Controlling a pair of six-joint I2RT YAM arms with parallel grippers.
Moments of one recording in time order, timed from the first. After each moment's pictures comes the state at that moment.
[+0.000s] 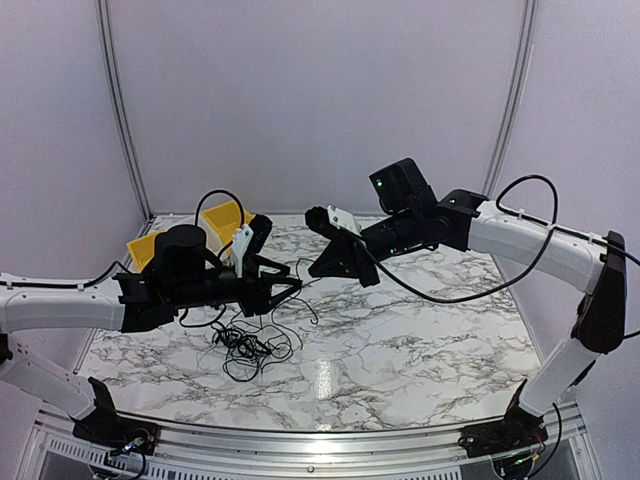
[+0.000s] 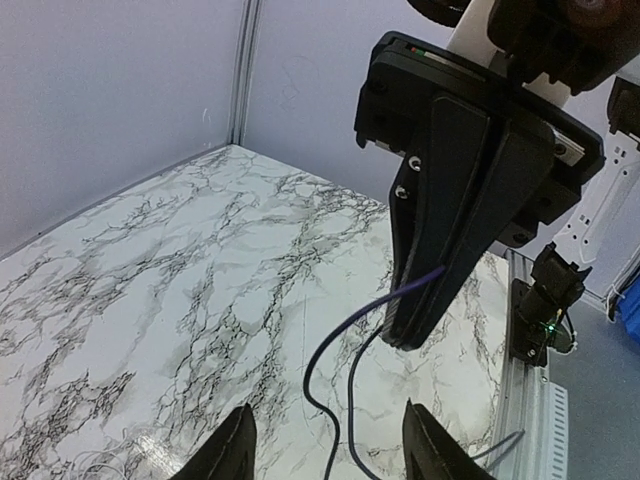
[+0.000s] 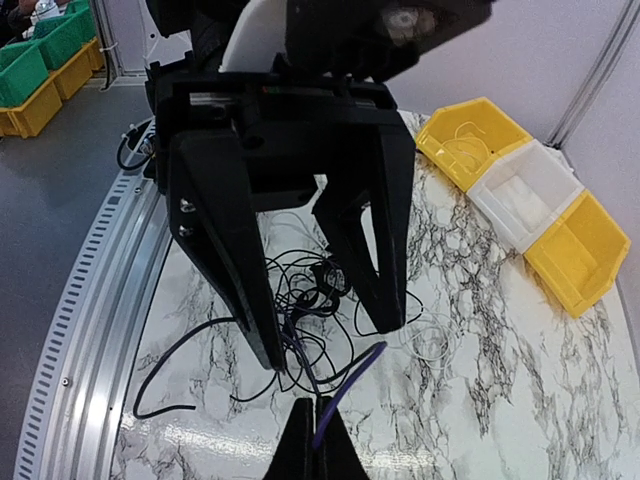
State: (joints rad) left arm -0.91 1.29 0.77 0.31 0.23 -0.16; right arm 0.82 1.61 1.45 -0.53 -0.68 -0.58
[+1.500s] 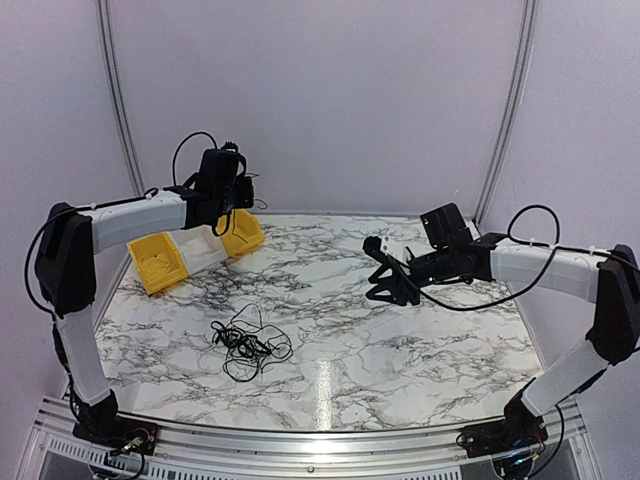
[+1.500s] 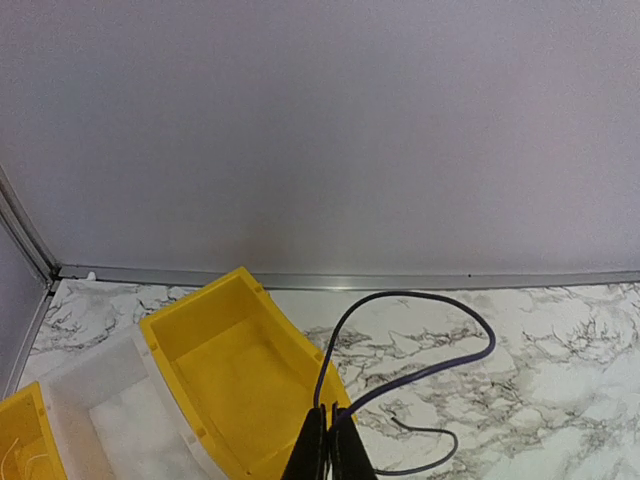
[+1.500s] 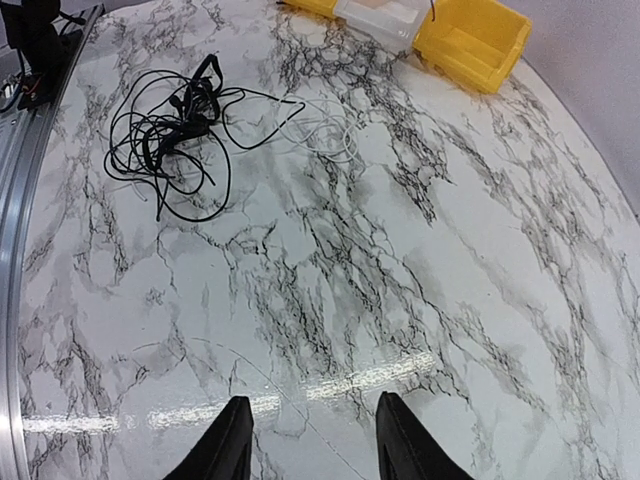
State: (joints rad) left arm -0.54 1.87 1.51 -0.06 -0.45 -0.27; right arm 0.53 1.48 1.00 -0.32 -0.59 -0.58
